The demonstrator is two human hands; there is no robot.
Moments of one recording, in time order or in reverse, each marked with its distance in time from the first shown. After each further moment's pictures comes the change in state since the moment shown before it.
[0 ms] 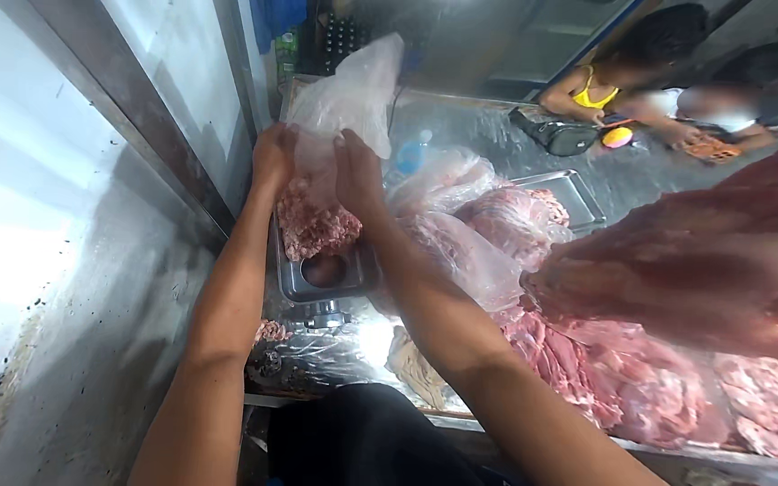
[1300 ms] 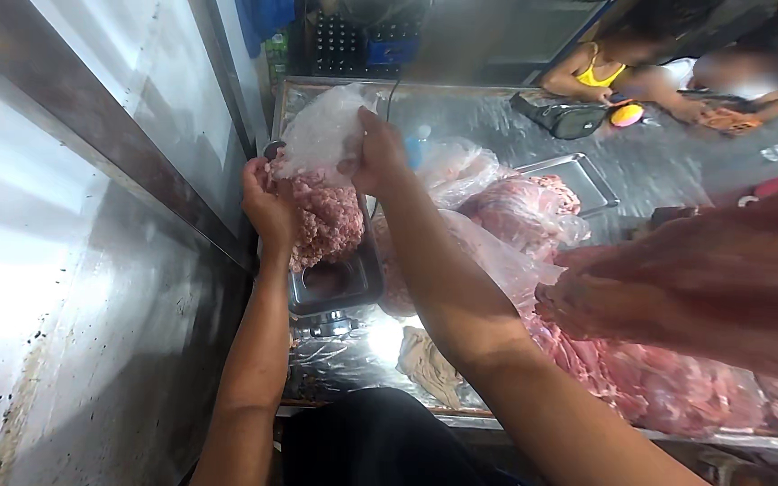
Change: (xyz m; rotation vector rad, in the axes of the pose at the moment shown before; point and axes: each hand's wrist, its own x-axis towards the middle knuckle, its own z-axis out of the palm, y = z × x) left_hand -0.061 -0.011 0.033 -0.198 0.477 0.179; right_hand 0.053 -0.003 -0.022 1.099 0.065 0.701
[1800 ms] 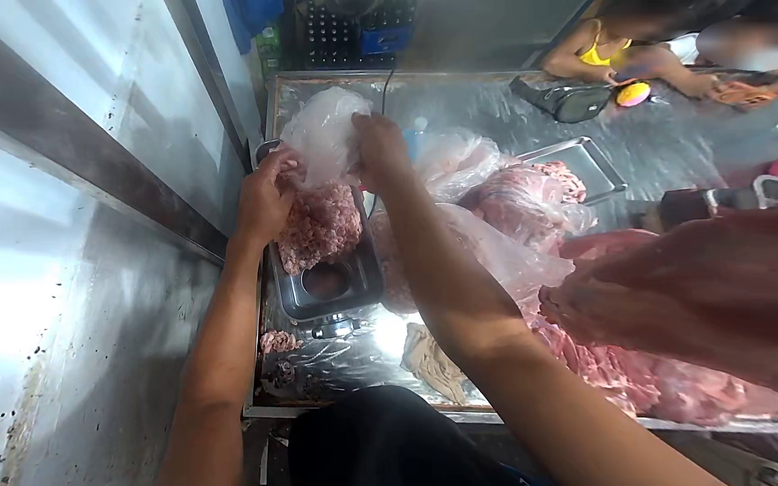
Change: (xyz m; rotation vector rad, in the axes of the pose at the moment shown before) left_hand 0.037 0.001 -0.021 0.066 -0.584 0.296; right_hand 0.019 0.002 -0.024 -0.265 0.055 -0.096
